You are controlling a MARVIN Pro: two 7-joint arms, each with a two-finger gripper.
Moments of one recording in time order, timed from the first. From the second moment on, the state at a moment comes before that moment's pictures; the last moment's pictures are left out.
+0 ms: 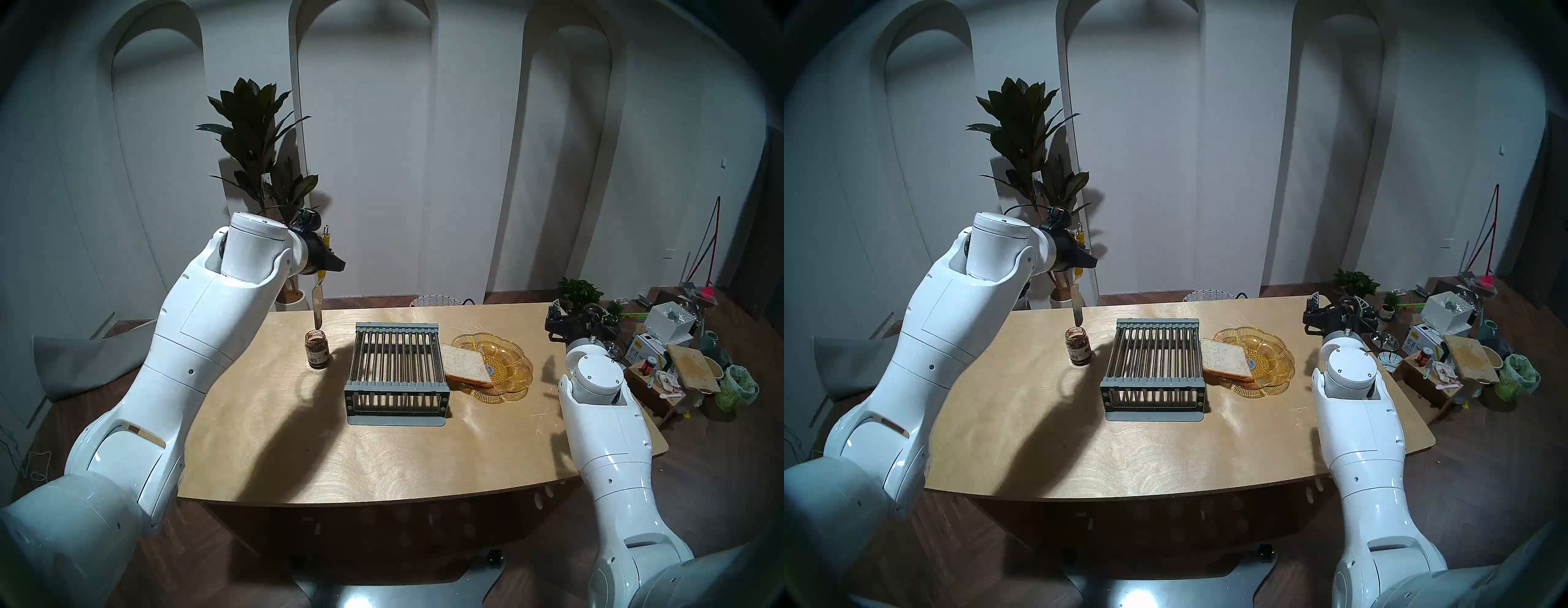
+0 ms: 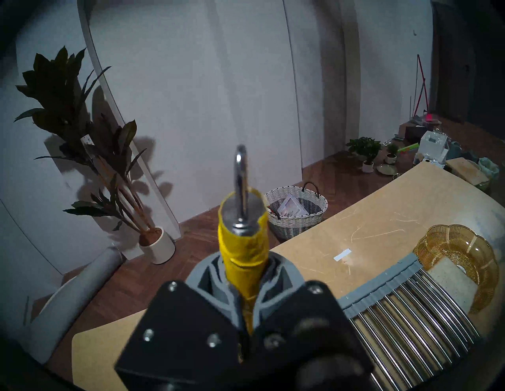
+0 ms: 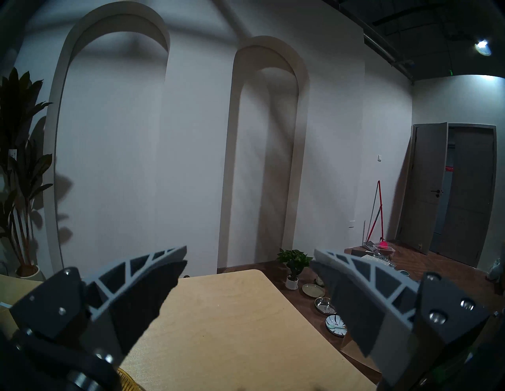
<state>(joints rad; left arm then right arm) 0.84 -1.14 -1.18 -1.48 -0.34 0.88 -0.12 -1.31 -1.38 1.73 -1.34 0.04 0.01 -0.15</state>
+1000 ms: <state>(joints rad) 0.89 -1.17 -1.19 -1.44 -0.34 0.84 -0.08 -1.31 -1.38 1.71 -1.36 0.05 0.01 -0.17</state>
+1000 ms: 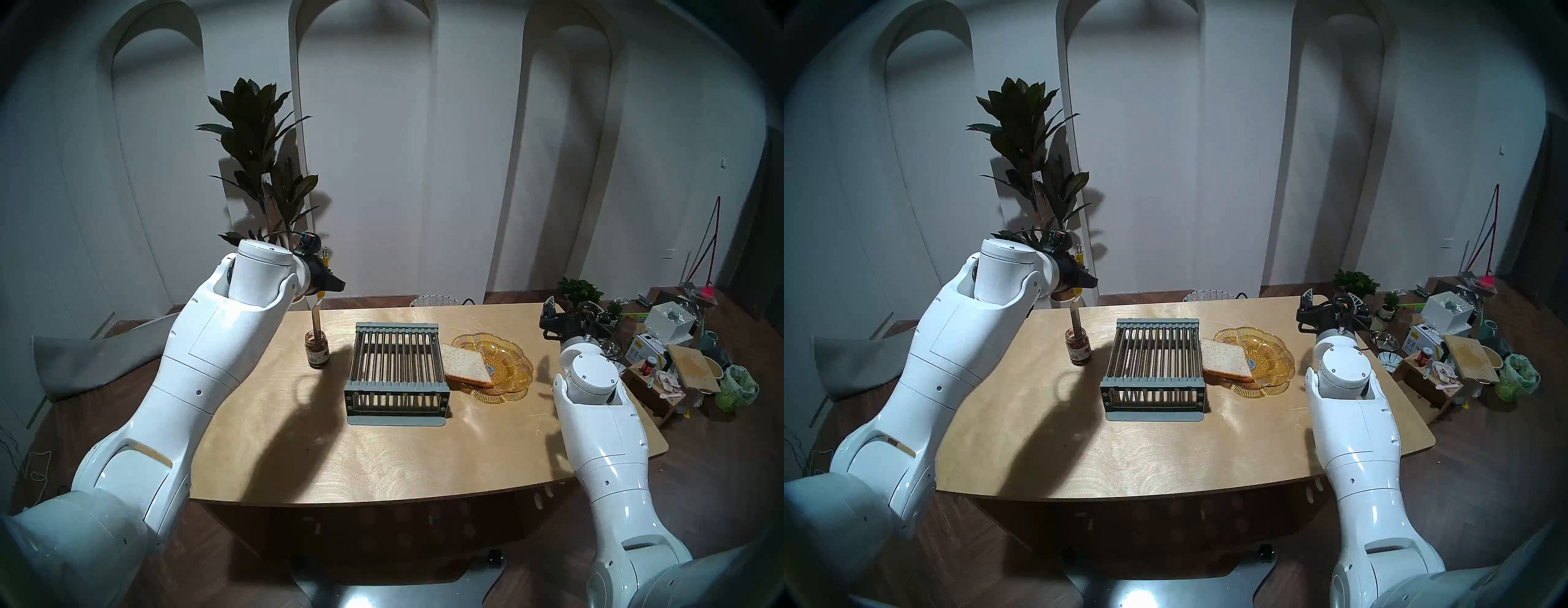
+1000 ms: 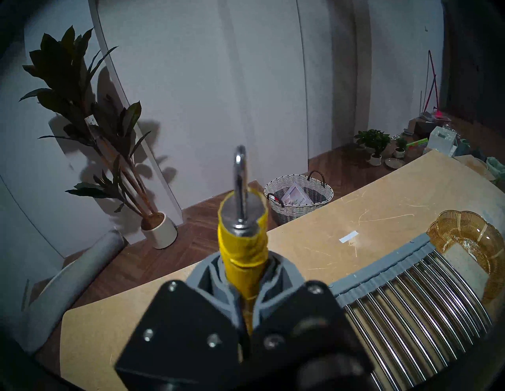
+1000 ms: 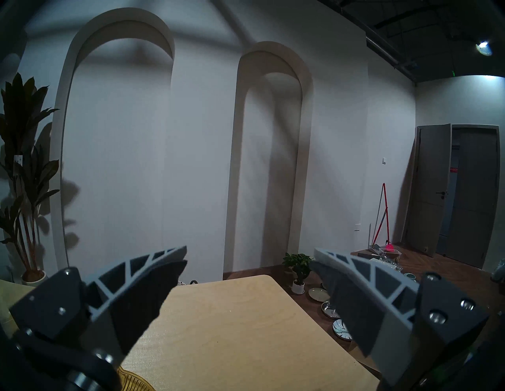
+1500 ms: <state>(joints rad) 0.93 -1.18 -1.16 -1.43 -0.32 0.81 -0.06 -1.33 -1.38 1.71 -1.39 0.04 0.01 -0.18</state>
